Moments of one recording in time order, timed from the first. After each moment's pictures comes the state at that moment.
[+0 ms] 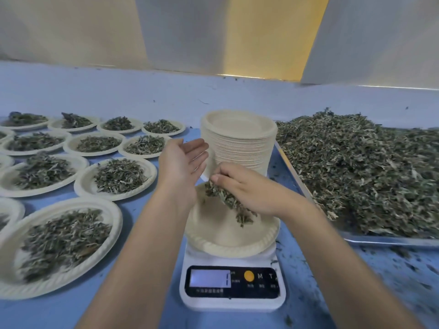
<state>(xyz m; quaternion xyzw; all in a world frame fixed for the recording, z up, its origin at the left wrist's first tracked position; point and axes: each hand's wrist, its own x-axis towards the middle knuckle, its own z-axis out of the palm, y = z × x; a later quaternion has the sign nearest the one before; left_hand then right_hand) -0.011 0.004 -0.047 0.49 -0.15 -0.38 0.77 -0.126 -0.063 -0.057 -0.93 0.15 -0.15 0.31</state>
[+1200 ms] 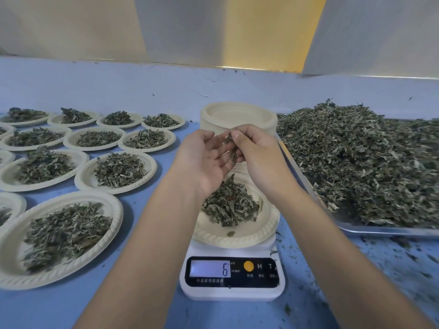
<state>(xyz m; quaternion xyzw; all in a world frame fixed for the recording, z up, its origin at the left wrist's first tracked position) -0.035 -0.002 -0.033 0.42 -0.15 -0.52 0.73 -0.118 -0.065 -0.053 -0.72 0.23 -0.44 0.49</state>
